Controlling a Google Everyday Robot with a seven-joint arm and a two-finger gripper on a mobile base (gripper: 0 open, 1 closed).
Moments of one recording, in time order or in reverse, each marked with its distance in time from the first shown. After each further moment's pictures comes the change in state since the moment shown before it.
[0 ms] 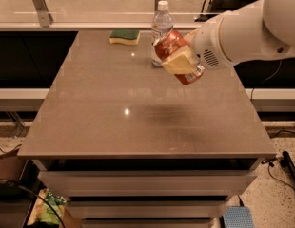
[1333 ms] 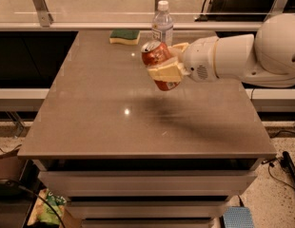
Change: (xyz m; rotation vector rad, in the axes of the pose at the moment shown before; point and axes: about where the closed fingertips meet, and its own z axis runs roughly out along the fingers) arm 0.000 0.014 0.055 -0.238 -0.316 0.055
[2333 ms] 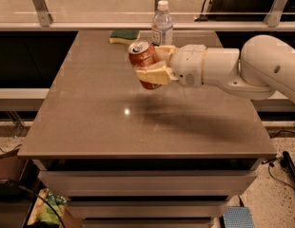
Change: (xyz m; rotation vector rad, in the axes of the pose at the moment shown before) arm -0.010 0.011 0.027 -0.068 -0.205 -0.073
